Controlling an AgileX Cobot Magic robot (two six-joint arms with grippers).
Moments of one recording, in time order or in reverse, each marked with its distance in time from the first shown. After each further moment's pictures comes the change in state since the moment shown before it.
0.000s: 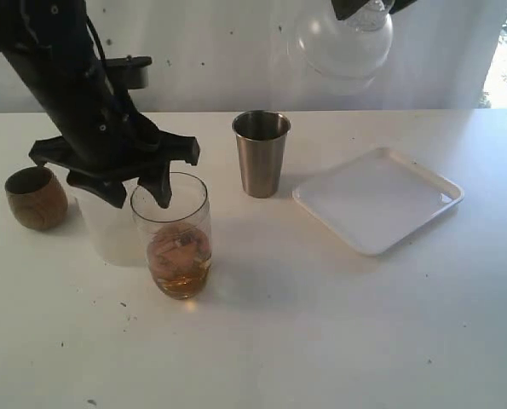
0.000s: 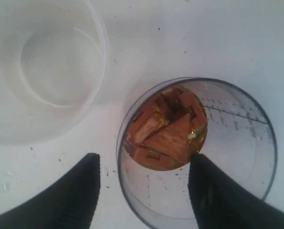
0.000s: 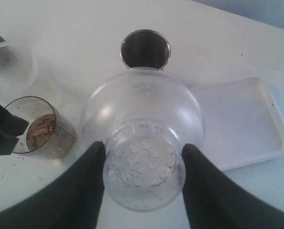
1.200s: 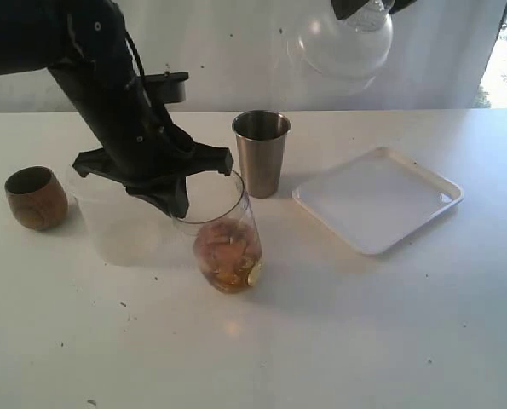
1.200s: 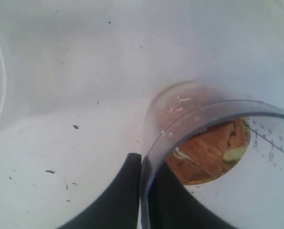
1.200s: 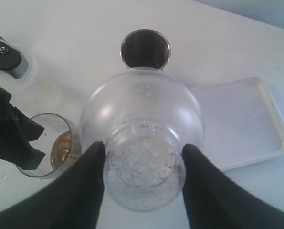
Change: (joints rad) left arm -0.037 0.078 -0.052 -0.100 -0.020 0.073; right arm 0.000 0.000 0.000 0.000 0.000 0.000
